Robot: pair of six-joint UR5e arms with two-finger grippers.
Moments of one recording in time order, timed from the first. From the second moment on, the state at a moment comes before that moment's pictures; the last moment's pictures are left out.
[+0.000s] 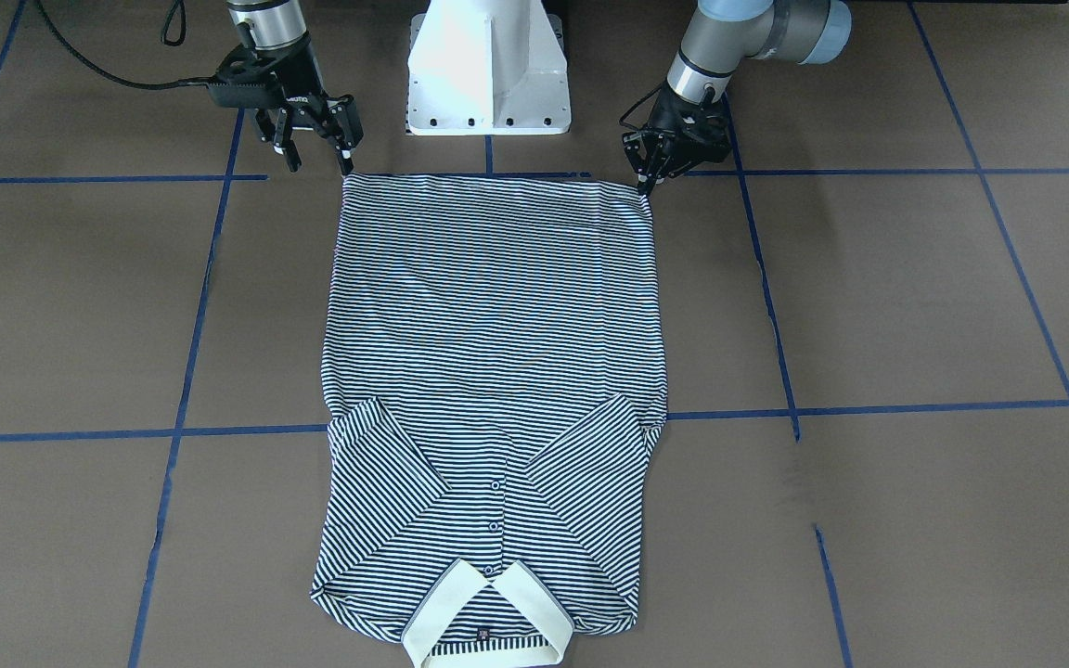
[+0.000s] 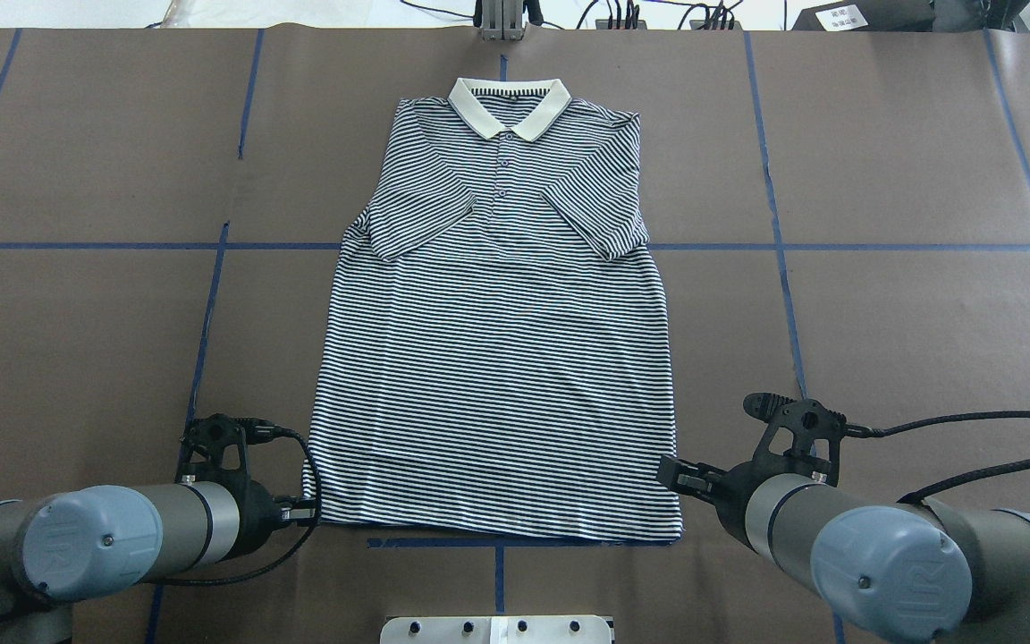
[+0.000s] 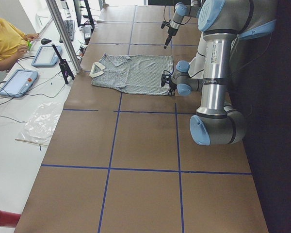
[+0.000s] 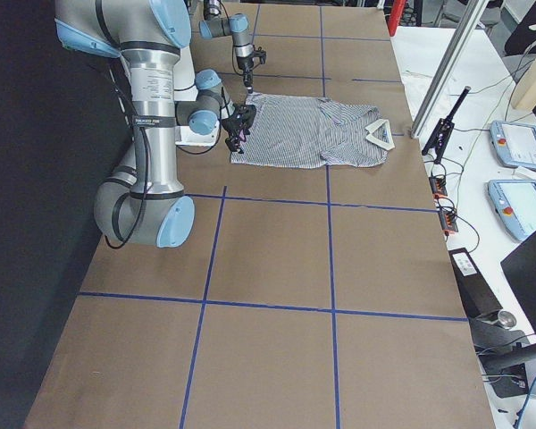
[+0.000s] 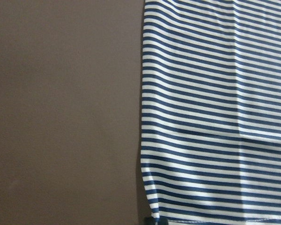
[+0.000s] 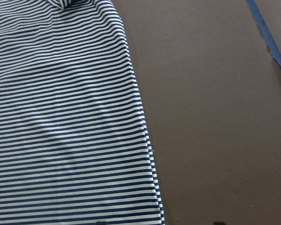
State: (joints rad) left arm -0.19 -1.64 -1.99 -2.09 -1.56 -1.44; right arm 0.14 -1.51 2.20 -1.39 1.35 1.75
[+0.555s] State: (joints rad) left arm -0.19 -1.67 -2.00 -2.09 -1.51 -1.44; right arm 0.03 -1.50 2.12 -1.40 1.29 1.82
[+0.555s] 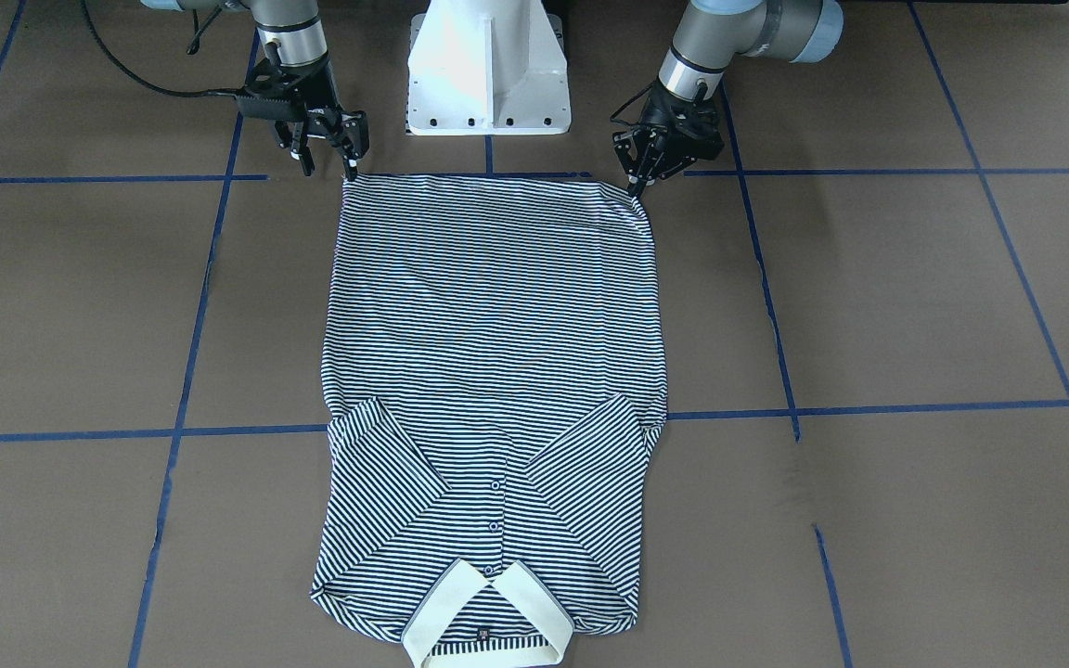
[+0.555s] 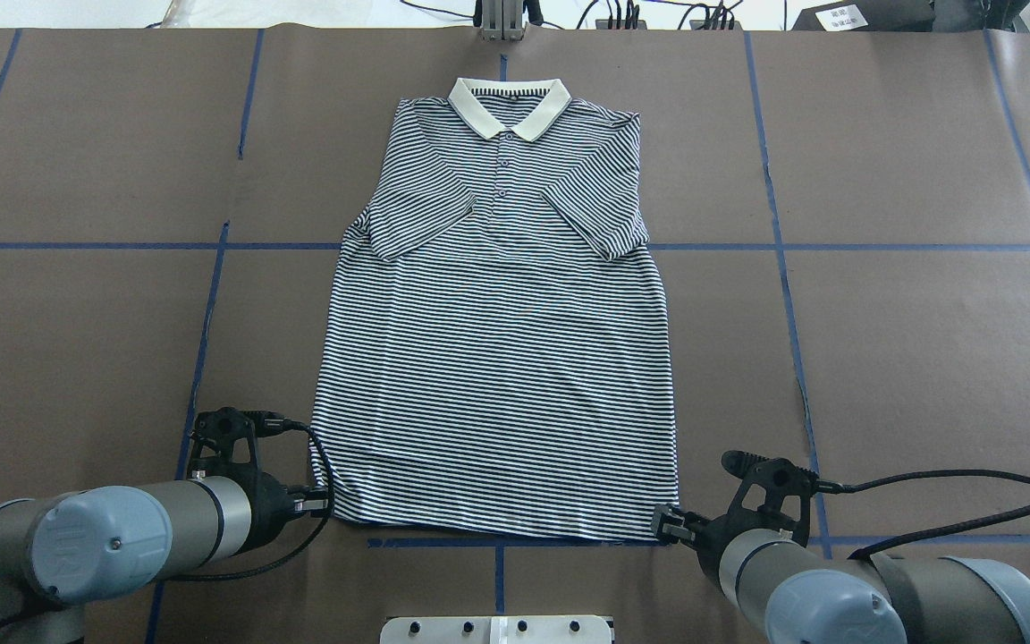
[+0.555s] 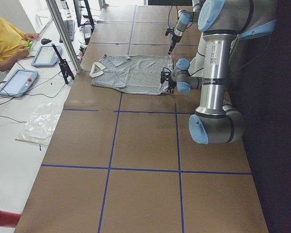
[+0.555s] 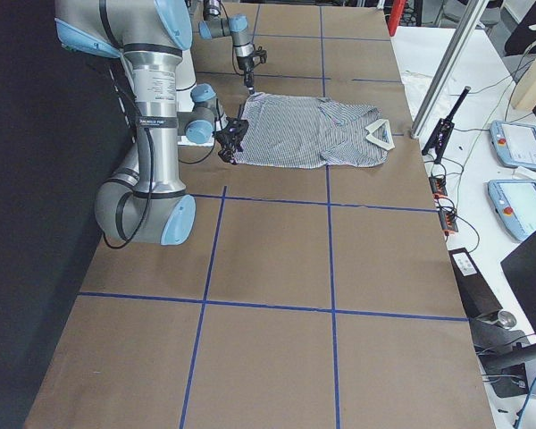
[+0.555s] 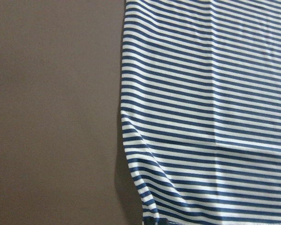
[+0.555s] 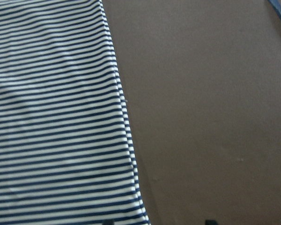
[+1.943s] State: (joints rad) left arm -0.19 -1.66 -2.01 -2.09 -1.42 -1.44; right arm 0.03 -1.46 2.08 -1.40 1.24 1.76
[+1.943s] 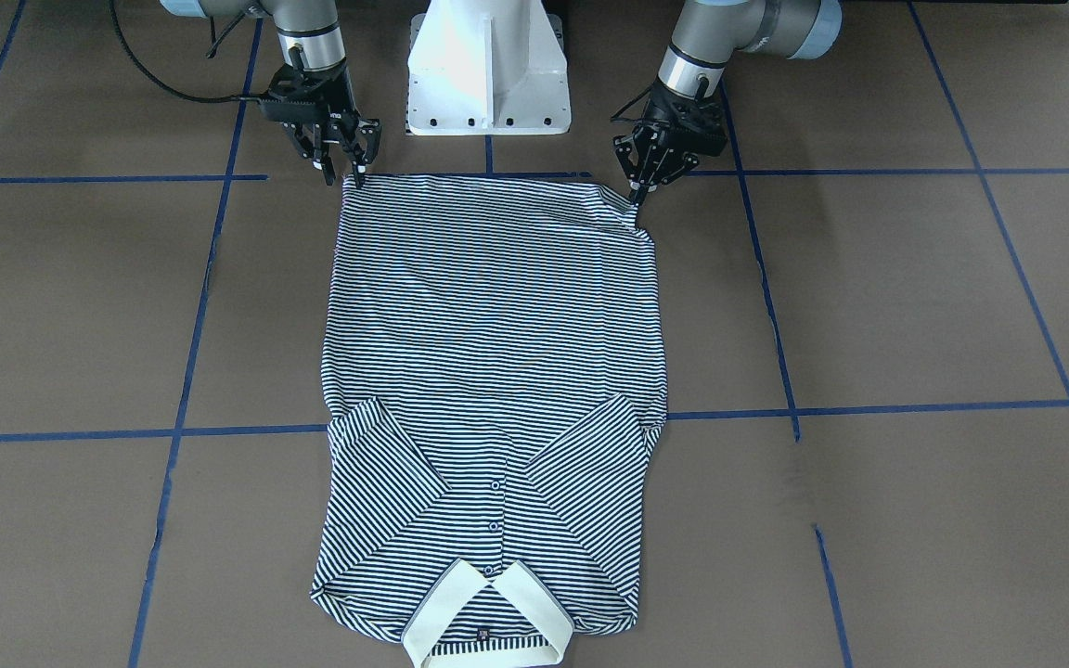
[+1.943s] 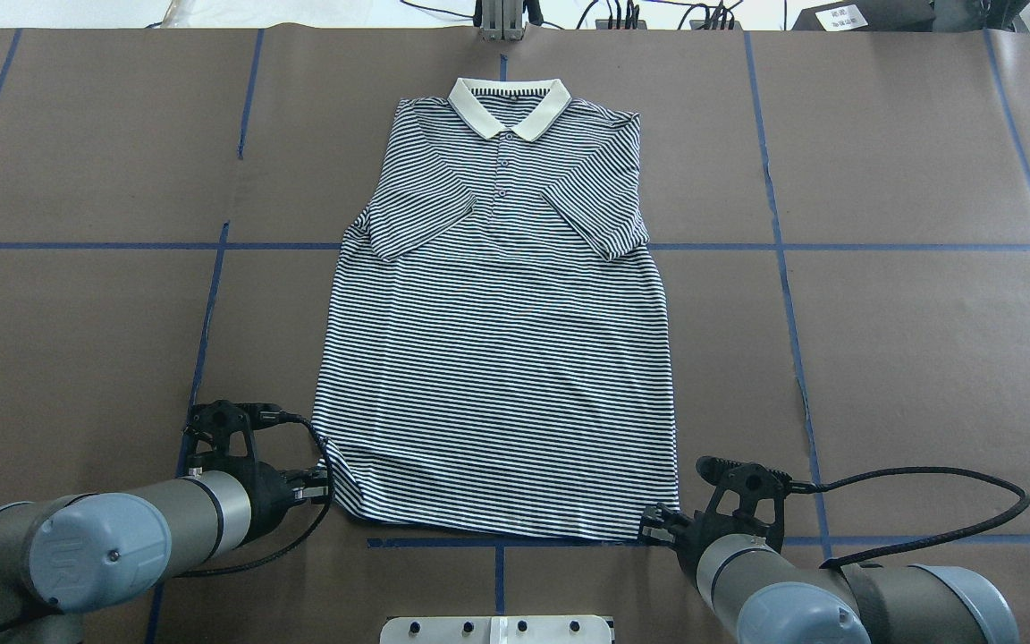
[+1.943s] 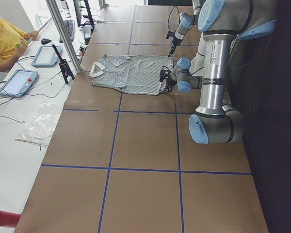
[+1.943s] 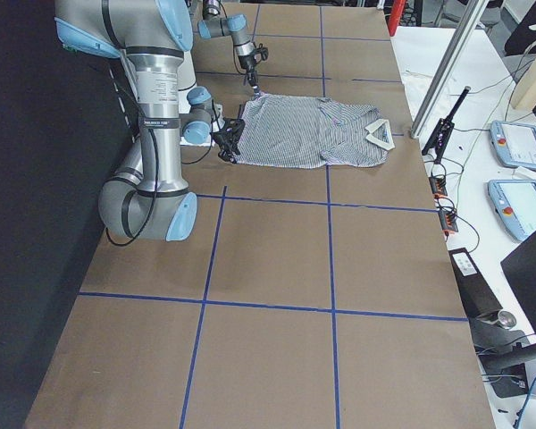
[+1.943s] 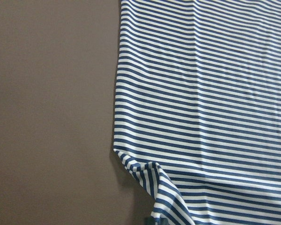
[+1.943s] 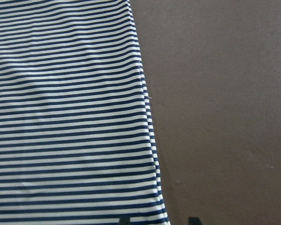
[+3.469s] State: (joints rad) left arm -0.19 -1.66 -2.05 -2.04 -1.43 -1.43; right arm 0.04 -1.41 2.07 -1.47 1.25 1.76
